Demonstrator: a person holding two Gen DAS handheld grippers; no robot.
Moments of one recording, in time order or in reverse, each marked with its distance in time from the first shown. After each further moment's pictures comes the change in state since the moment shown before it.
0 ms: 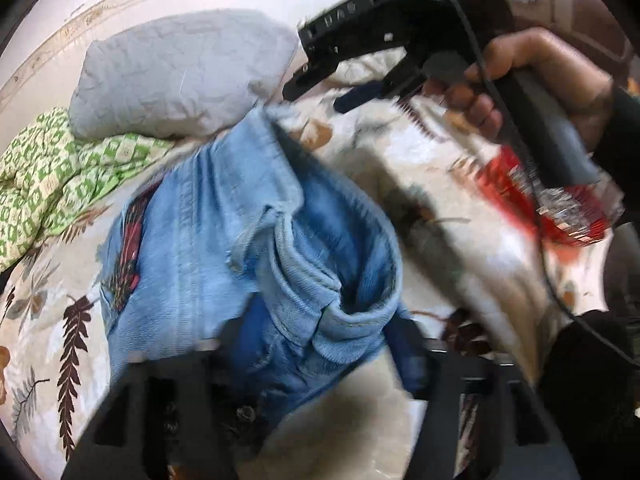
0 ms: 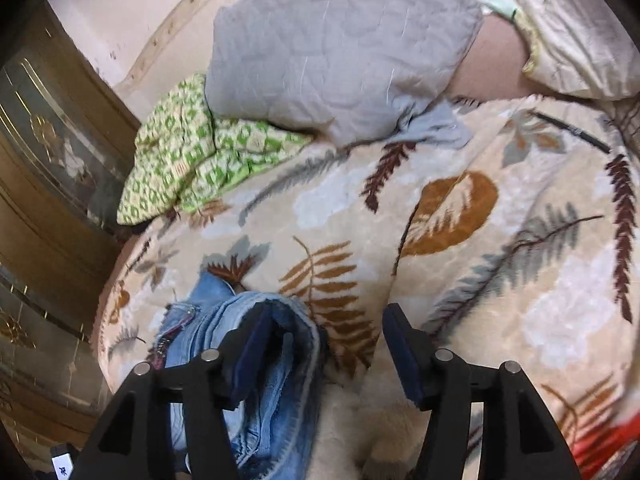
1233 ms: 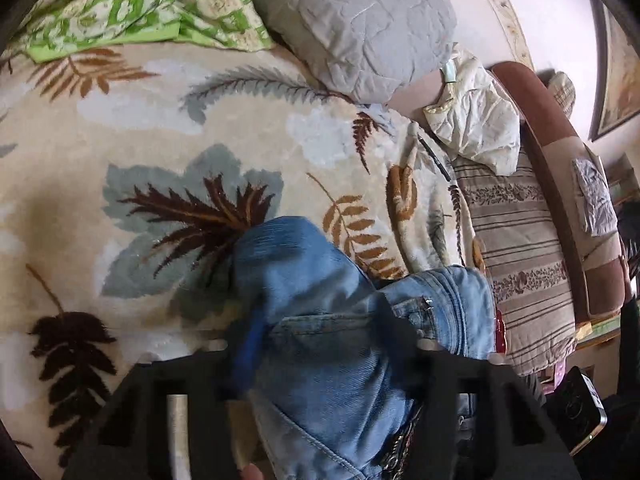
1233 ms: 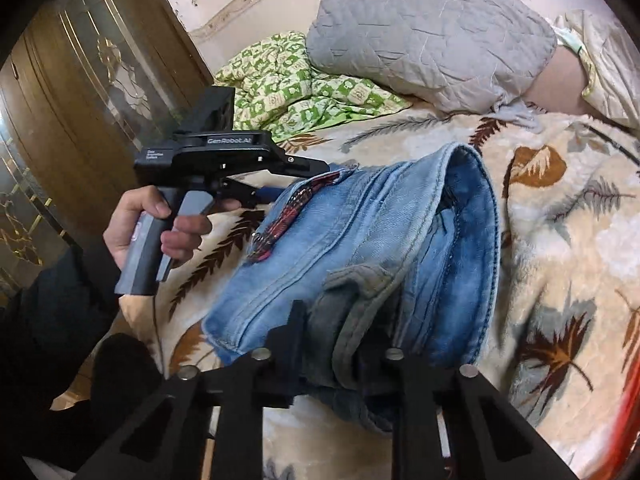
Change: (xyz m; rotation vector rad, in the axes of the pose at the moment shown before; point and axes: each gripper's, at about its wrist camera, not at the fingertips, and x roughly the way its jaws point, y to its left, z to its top) left arm 0.093 0.240 0.052 -0.658 0.233 -0.422; right arm -0.009 0.108 -0.134 -0.207 0.015 0.085
